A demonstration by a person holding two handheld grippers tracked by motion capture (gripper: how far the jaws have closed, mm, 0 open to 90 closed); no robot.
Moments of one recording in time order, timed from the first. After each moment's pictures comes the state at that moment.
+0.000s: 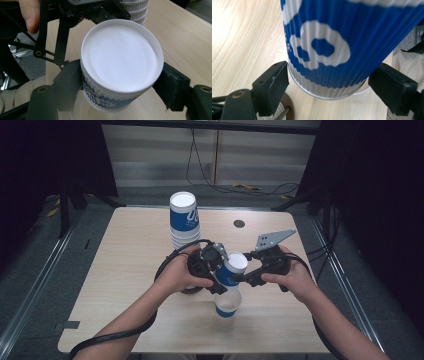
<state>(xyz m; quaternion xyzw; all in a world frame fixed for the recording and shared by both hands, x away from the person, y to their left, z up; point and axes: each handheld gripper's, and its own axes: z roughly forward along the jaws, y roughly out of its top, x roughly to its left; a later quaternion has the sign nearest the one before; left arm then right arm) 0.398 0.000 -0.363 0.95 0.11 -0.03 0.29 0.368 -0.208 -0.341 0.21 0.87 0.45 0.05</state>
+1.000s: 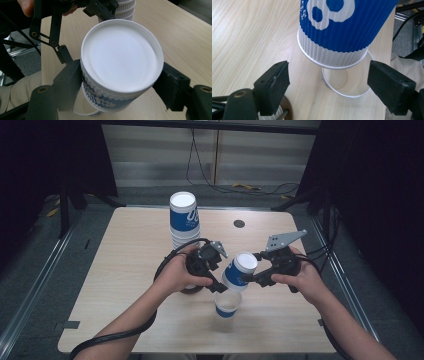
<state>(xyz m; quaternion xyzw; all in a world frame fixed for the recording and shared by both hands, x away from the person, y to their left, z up) 0.400 0.004 -0.362 0.94 0.12 -0.03 0.31 0.365 -0.232 -0.340 0.22 0.87 0.44 0.07</state>
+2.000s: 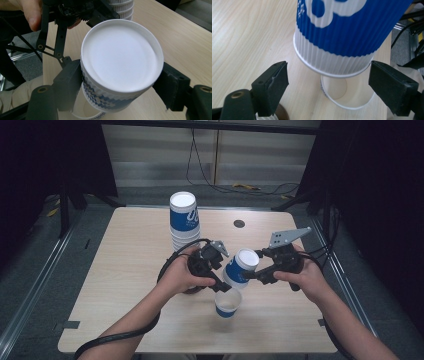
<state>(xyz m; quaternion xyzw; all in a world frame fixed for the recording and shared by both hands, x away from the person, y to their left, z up) 0.401 -0.001 -0.367 0.93 0.13 -0.04 0.35 0.365 -0.235 -0.332 0.23 0.86 0.46 0.07</state>
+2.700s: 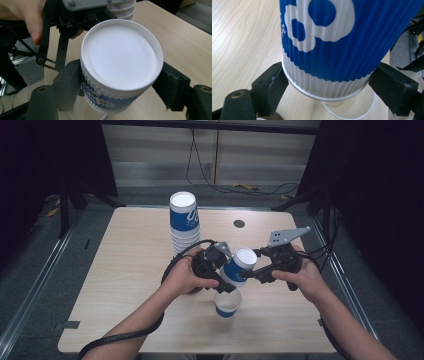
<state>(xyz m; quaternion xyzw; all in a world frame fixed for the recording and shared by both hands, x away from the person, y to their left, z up) 0.398 -0.010 -0.368 0.93 0.11 -0.03 0.35 0.366 -0.231 -0.331 0.23 0.85 0.47 0.07</state>
